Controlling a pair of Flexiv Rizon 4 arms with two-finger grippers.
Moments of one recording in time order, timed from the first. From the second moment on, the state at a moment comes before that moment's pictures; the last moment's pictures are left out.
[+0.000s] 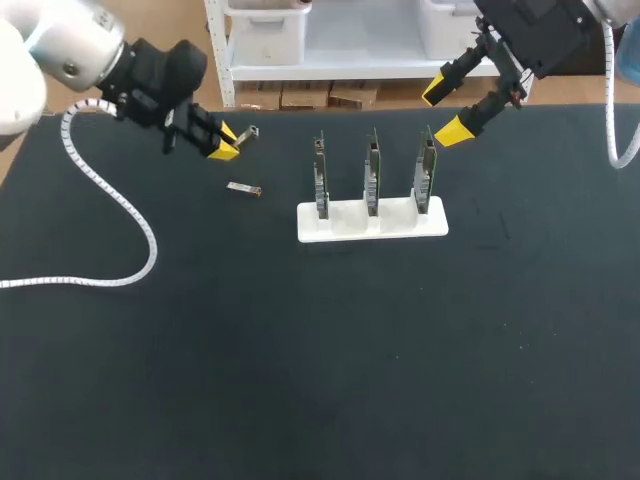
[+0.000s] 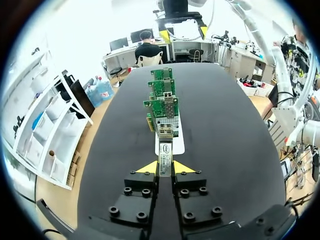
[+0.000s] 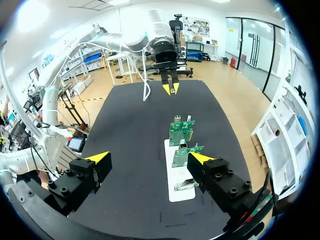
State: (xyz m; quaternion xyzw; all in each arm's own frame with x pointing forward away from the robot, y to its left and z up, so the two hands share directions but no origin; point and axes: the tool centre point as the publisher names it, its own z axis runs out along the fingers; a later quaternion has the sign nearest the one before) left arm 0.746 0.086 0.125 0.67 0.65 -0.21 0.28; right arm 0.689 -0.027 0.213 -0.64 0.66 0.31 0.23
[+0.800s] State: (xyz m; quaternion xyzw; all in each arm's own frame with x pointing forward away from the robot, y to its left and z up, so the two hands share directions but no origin) left arm 0.750 0.077 0.146 0.67 0.64 -0.21 0.31; right arm 0.689 -0.026 0.213 -0.64 0.66 0.31 0.23
